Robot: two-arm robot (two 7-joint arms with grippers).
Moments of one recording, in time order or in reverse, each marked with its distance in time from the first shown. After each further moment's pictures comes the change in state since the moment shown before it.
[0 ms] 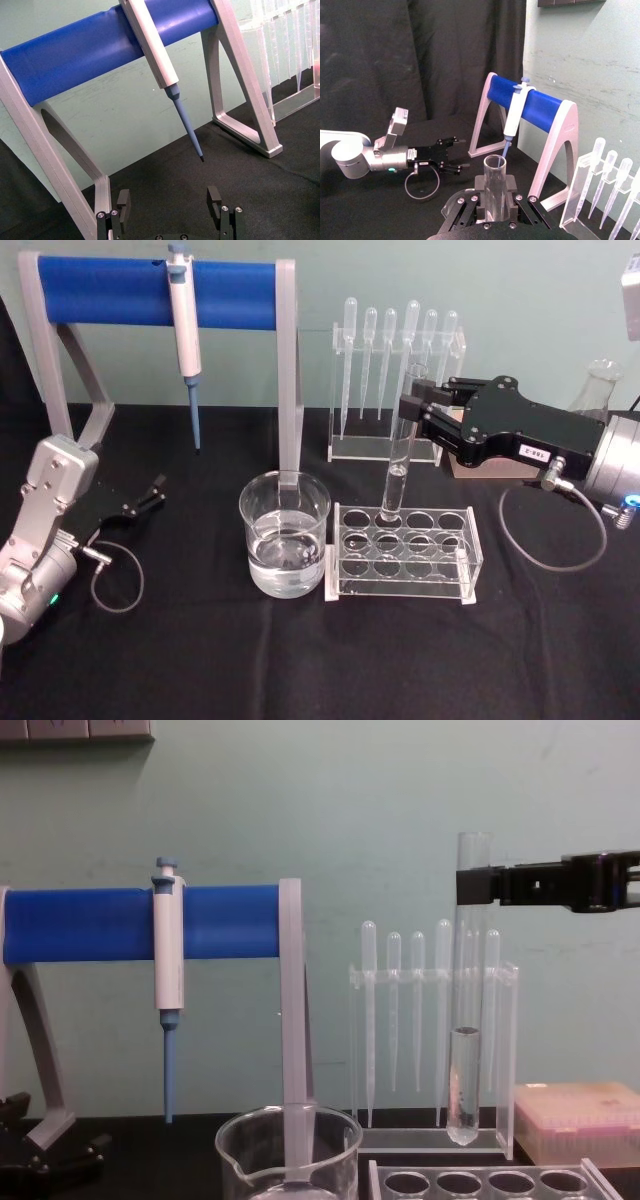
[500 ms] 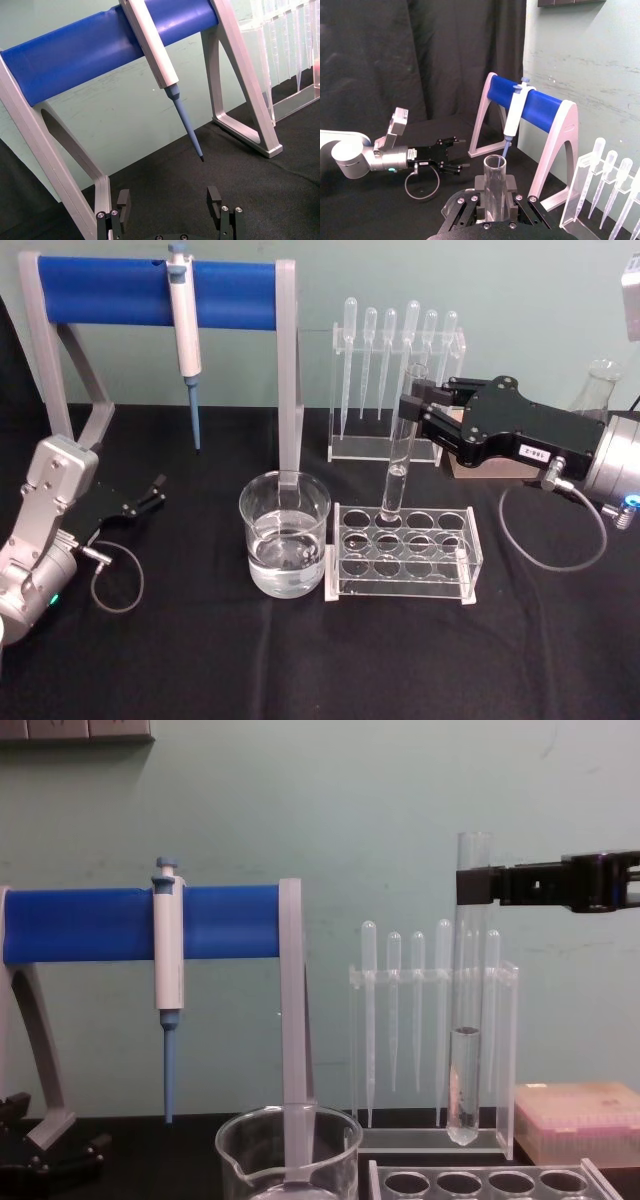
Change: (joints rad) left arm 0.000 0.000 0.000 0.000 0.000 0.000 0.000; right arm 0.000 0.000 0.000 0.000 0.000 0.000 0.000
